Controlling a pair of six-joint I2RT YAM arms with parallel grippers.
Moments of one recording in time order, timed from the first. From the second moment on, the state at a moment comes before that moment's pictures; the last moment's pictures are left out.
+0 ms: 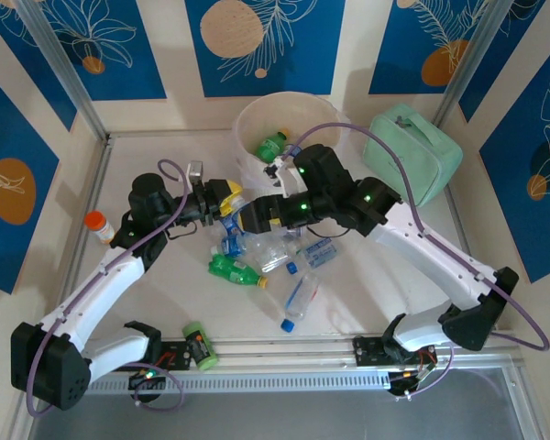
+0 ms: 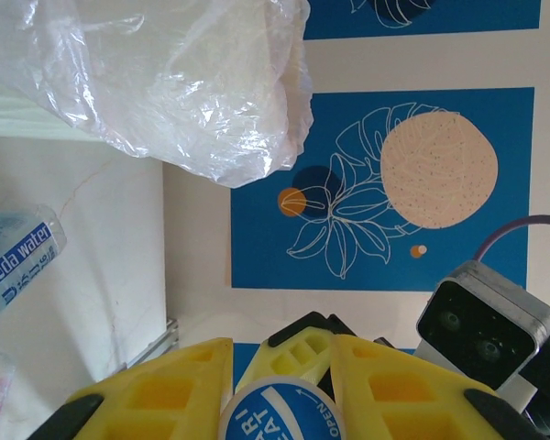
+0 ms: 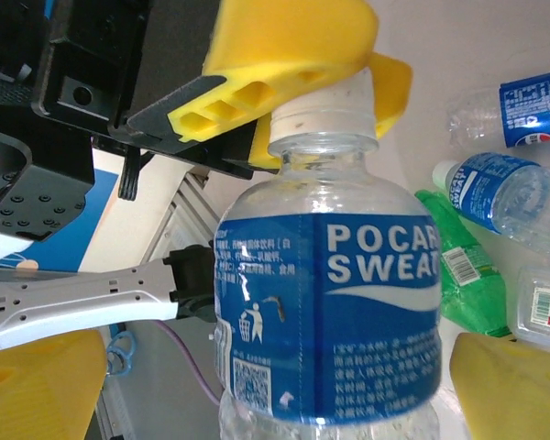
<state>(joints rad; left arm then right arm) -0.36 1.08 0.82 0.16 0.81 -1.44 0.84 1.39 1.55 -0.84 -0.46 0.58</state>
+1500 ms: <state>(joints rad) -0.34 0.87 1.06 -0.40 0.52 -0.97 0.76 1.39 1.67 -0.83 -0.34 0.61</state>
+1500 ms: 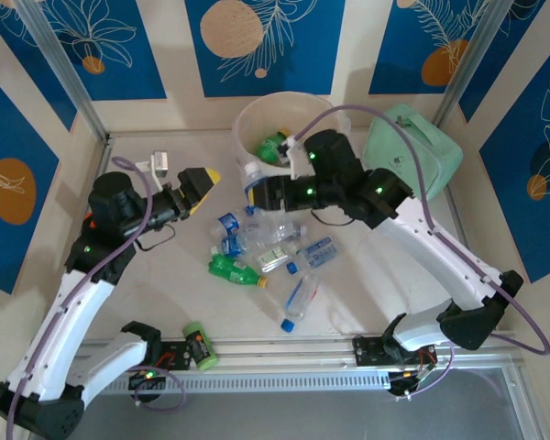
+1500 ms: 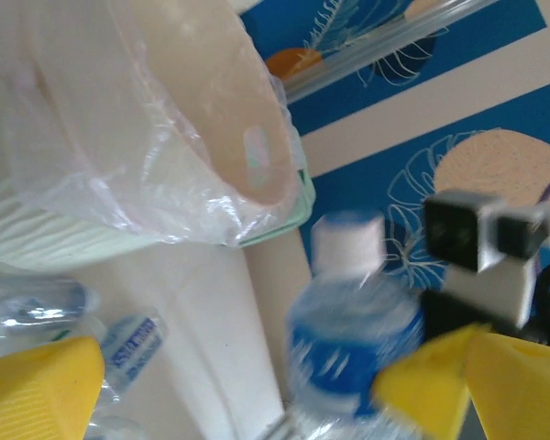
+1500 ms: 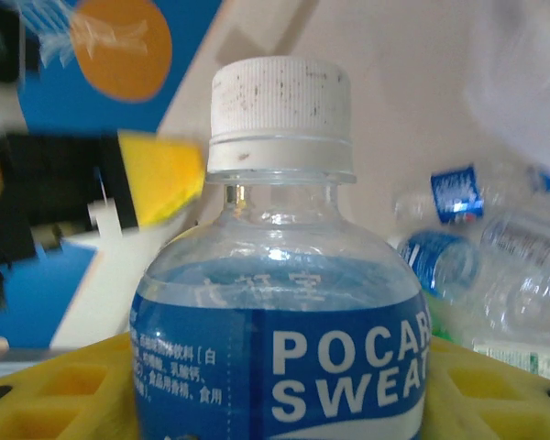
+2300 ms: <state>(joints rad) -0.34 0.87 1.04 -0.72 0.31 -0.78 0.38 1.89 2.17 -0.77 -0.42 0.83</state>
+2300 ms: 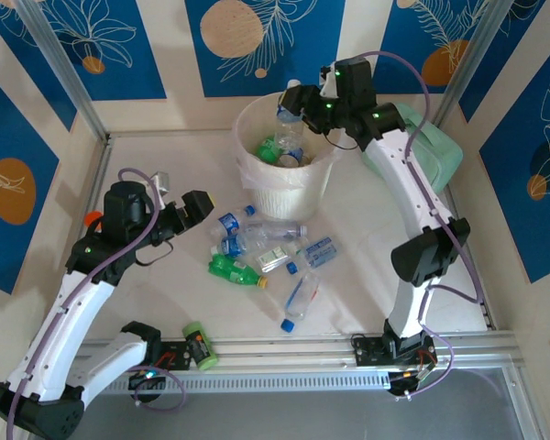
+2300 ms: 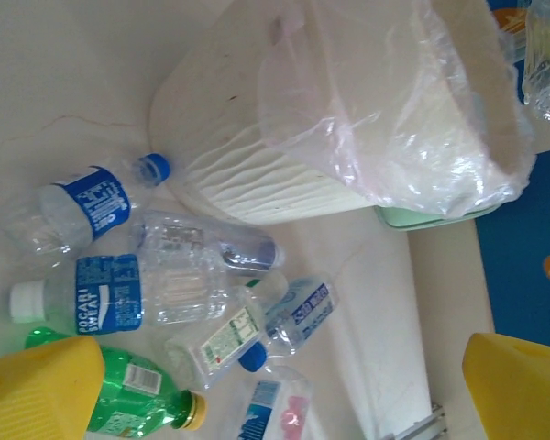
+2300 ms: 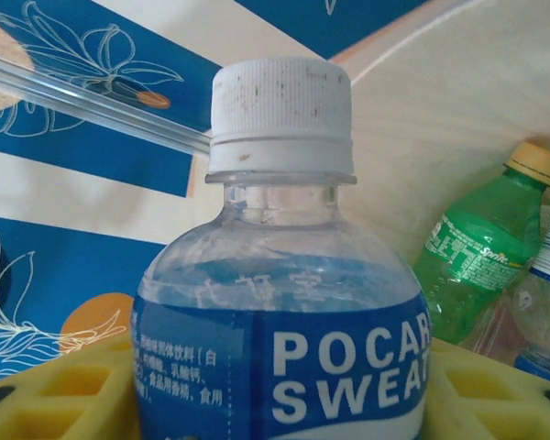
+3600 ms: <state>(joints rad) -0.34 0.93 0.87 -0.75 0.24 -0.76 0.78 0.95 0.96 -1.05 -0.02 0.95</state>
